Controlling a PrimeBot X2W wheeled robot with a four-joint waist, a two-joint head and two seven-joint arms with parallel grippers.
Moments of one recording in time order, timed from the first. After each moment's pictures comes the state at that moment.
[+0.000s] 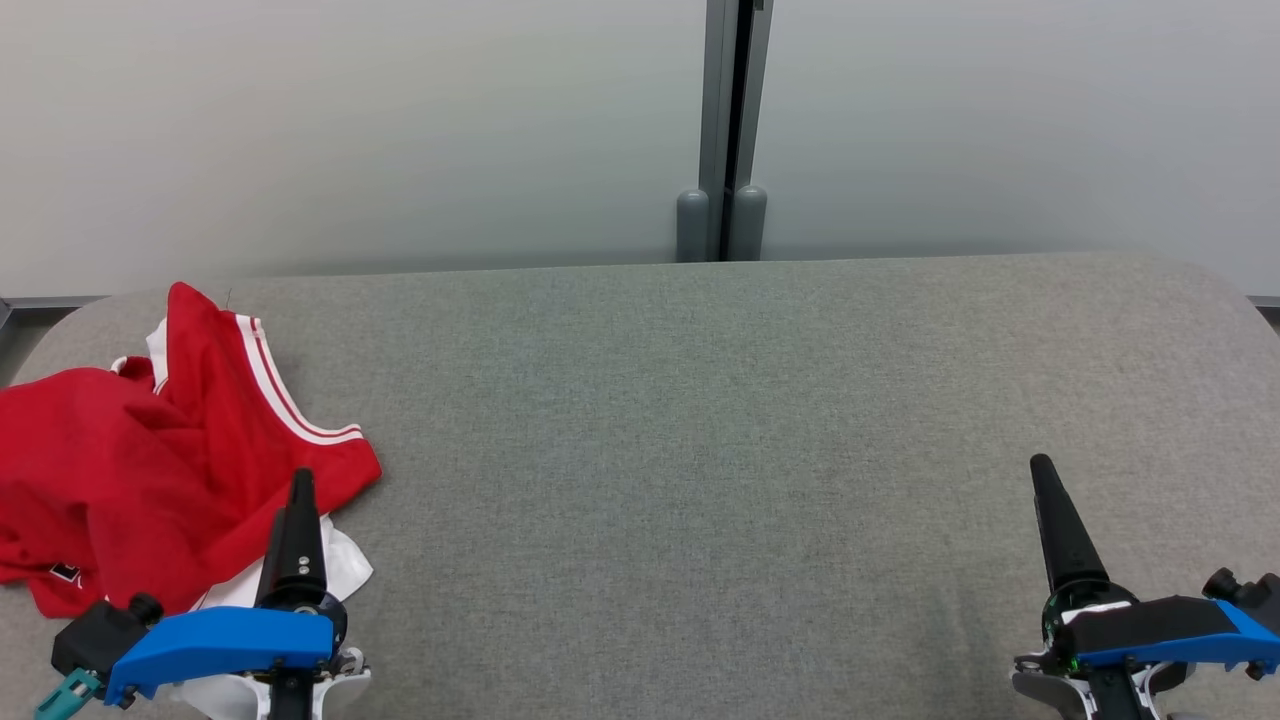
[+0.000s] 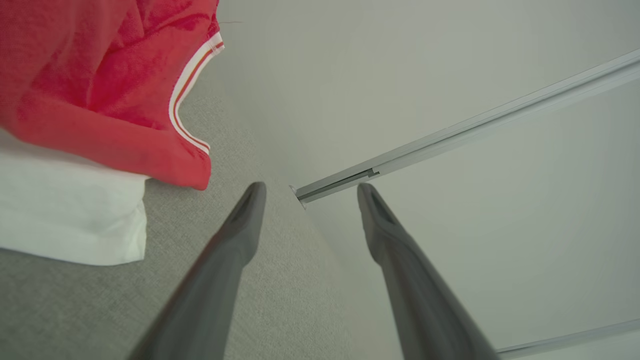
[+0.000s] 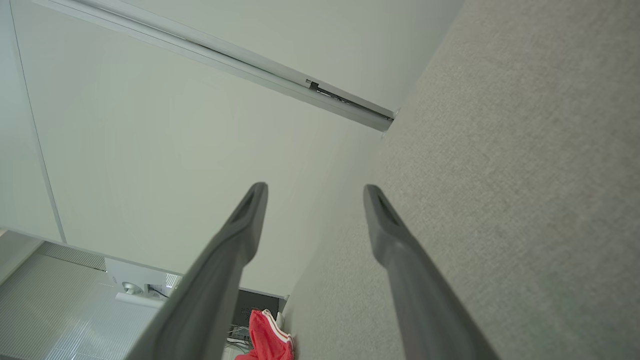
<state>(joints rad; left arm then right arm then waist) -0.07 0.04 0.05 0.24 -1.16 -0.10 -0.01 -0.07 -0.04 -0.05 0.22 1.25 0.13 -0.01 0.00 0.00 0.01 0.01</state>
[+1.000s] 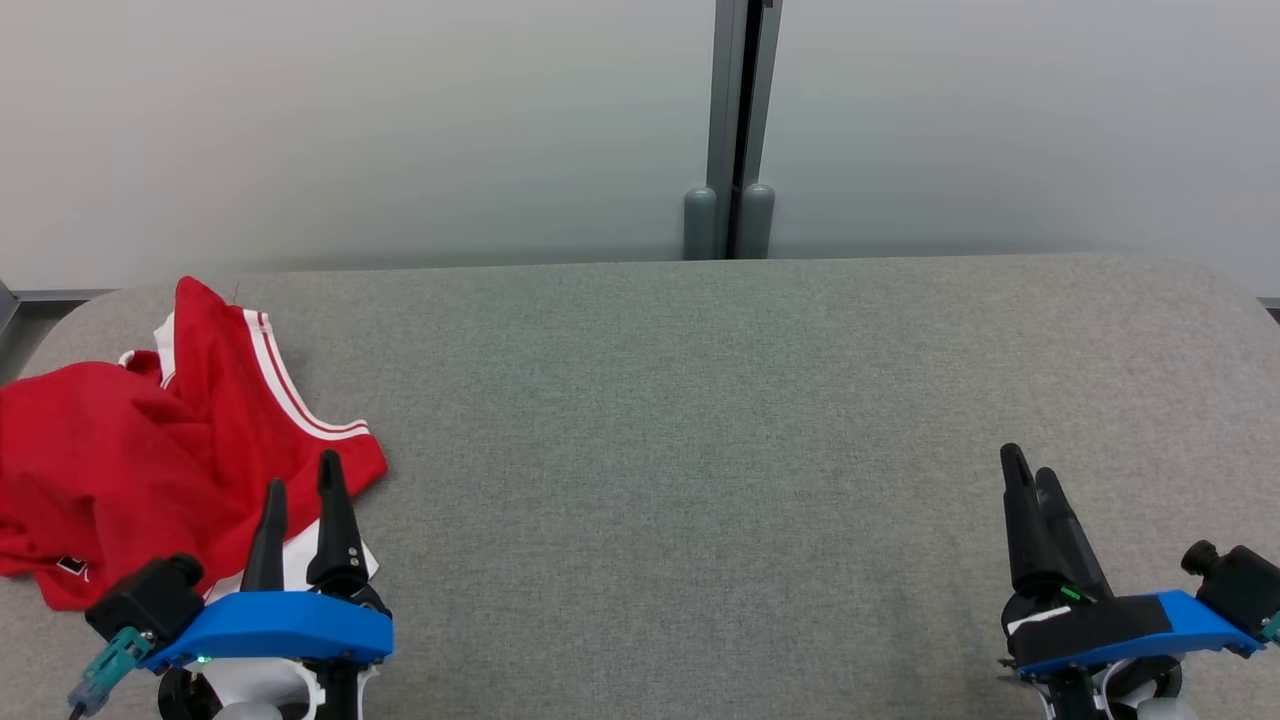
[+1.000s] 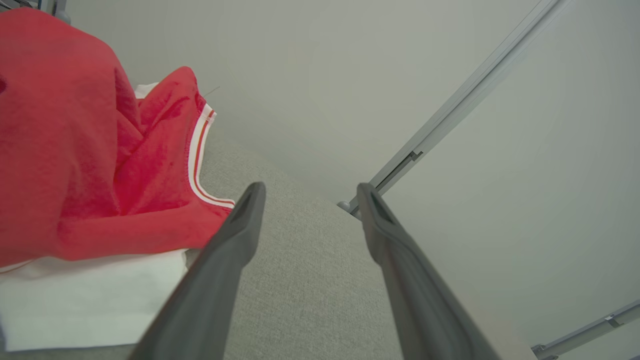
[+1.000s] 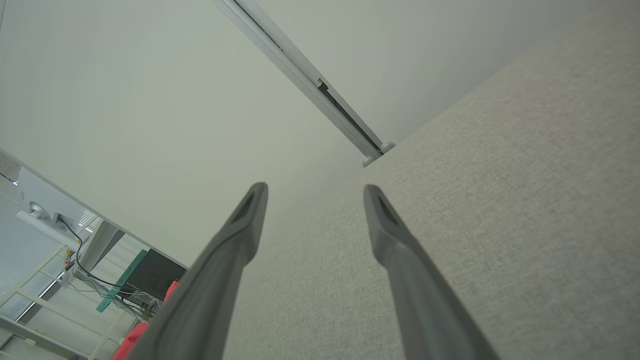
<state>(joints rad) -0.09 0.05 0.00 0.24 -0.69 -0.05 -0.11 -0.07 -0.04 -0.01 0.19 0.83 0.13 -0.11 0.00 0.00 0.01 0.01</state>
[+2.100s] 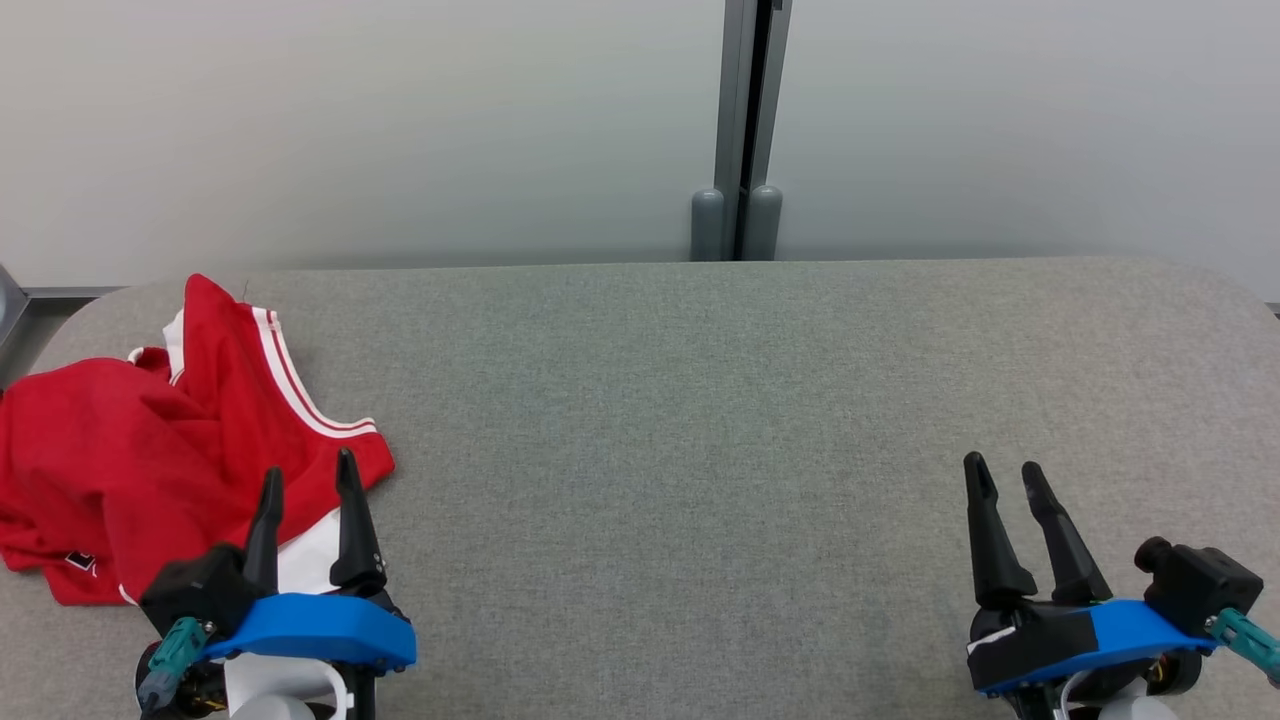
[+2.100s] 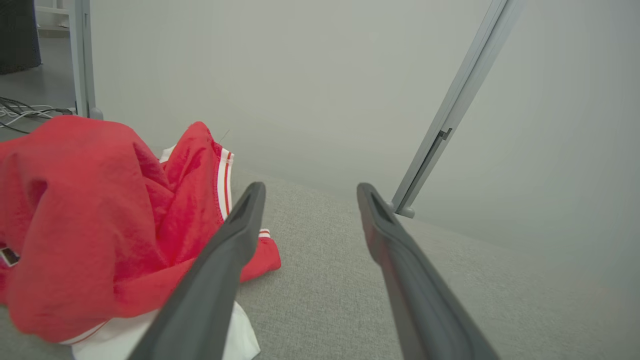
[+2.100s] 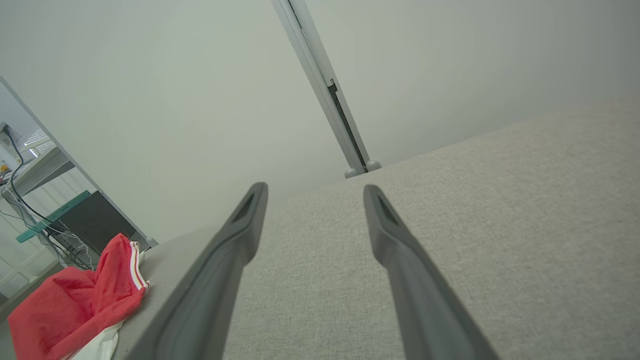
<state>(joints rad) -0.10 0.05 -0.02 0.29 -0.37 -0.02 -0.20 -0.08 -0.04 0.03 0.21 0.51 0.13 -0.20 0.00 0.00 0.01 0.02</state>
